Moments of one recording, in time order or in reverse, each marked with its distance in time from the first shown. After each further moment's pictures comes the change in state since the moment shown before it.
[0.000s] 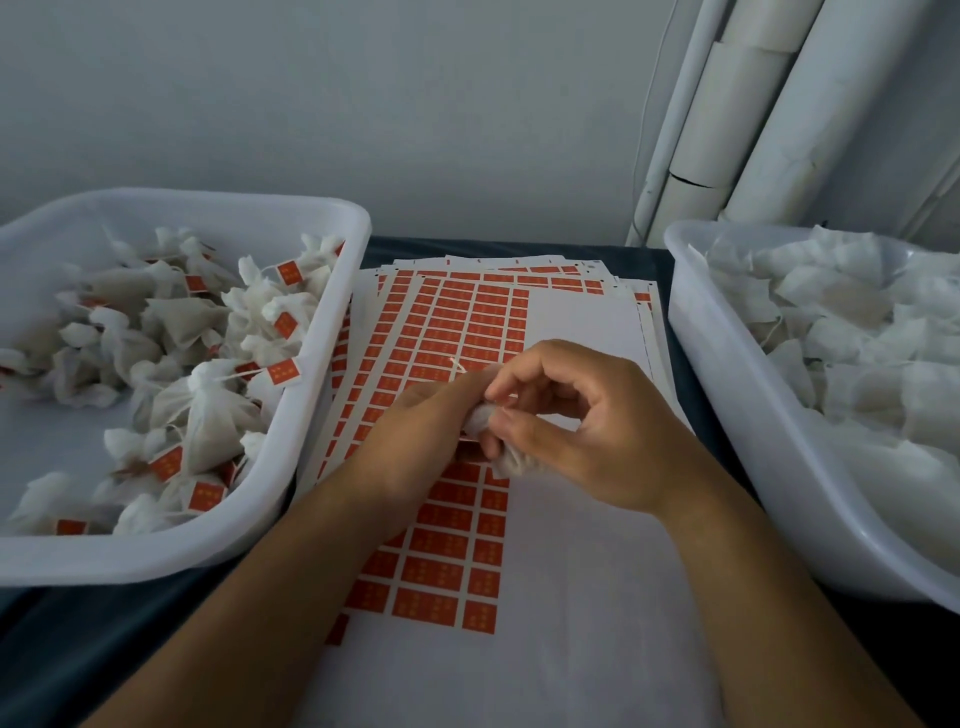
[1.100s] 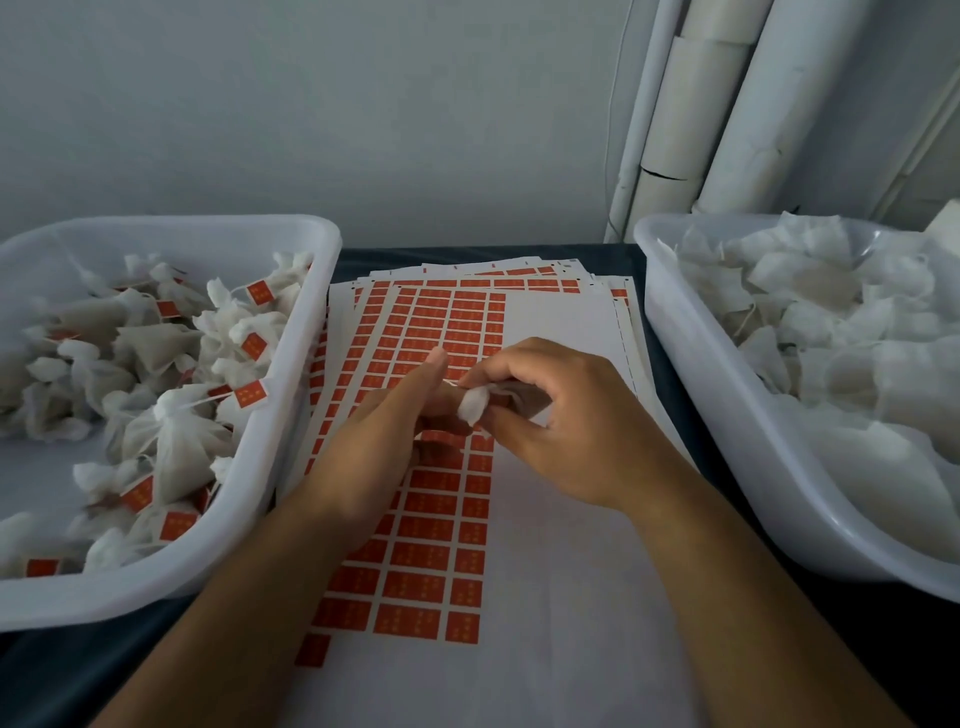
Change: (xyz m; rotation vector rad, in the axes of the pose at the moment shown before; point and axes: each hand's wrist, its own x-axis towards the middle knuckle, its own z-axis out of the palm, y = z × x) left_hand 0.000 0.000 -0.008 0.085 0.046 -0.039; right_hand 0.003 0.002 0.004 -0.195 0.087 0.108
